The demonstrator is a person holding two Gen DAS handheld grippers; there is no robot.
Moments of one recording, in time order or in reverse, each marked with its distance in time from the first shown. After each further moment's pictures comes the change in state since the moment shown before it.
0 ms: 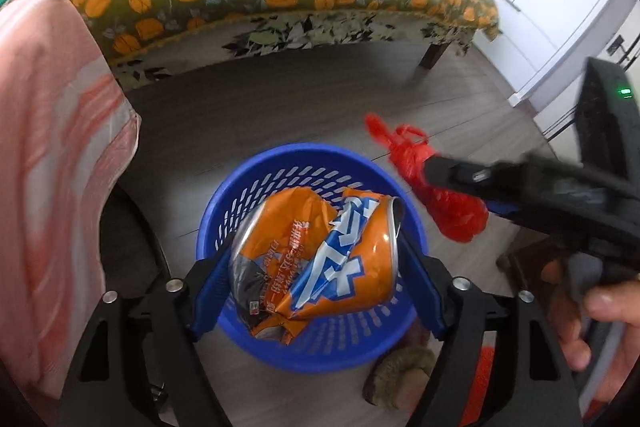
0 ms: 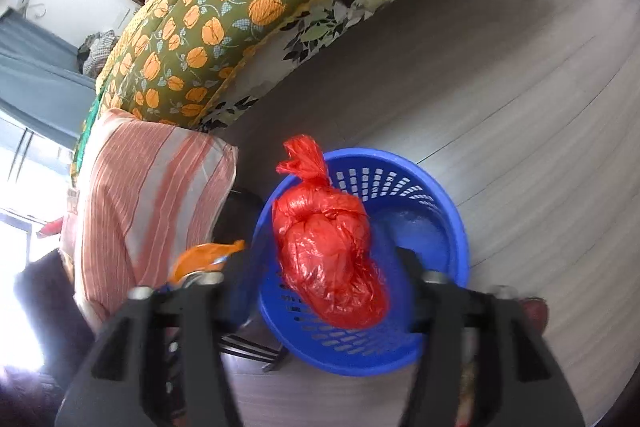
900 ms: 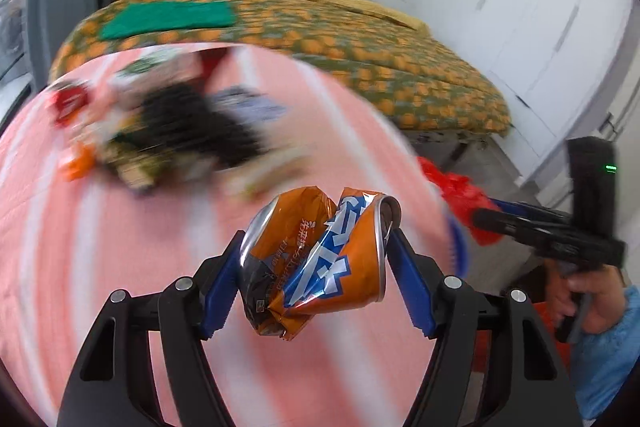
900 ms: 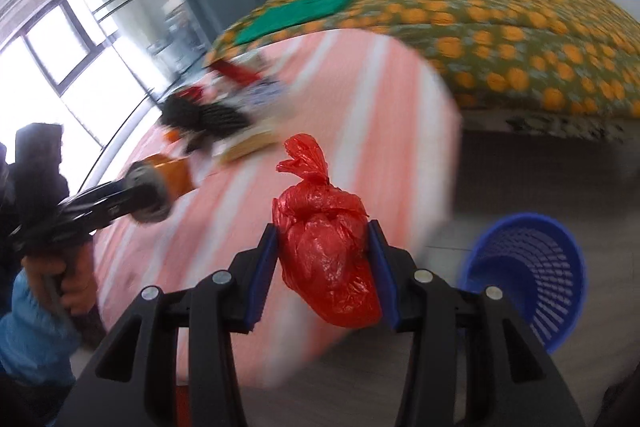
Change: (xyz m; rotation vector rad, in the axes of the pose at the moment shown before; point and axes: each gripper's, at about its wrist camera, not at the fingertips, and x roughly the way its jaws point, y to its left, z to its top) left arm -0.320 0.229 -0.113 -0.119 -0.304 0.017; right arm -0.053 0.270 -0.133 -0.604 -0.052 0.075
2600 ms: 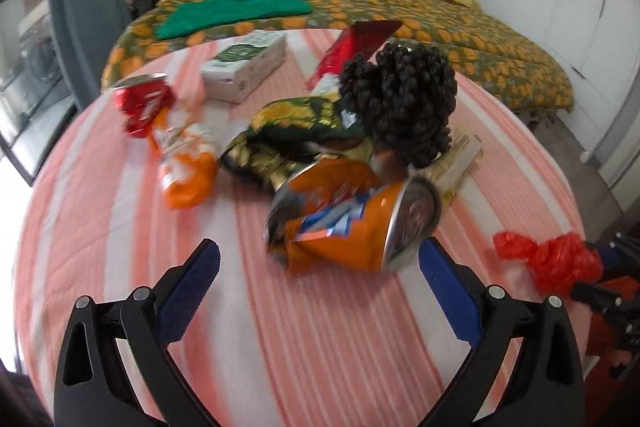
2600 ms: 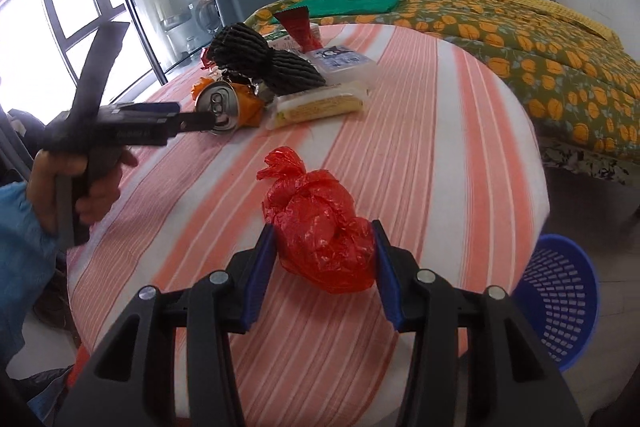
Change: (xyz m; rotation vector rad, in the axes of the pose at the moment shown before) left arm 0.024 0.139 0.010 0.074 0.047 0.234; right arm 0.053 0.135 -0.055 -0.226 -0.037 0.009
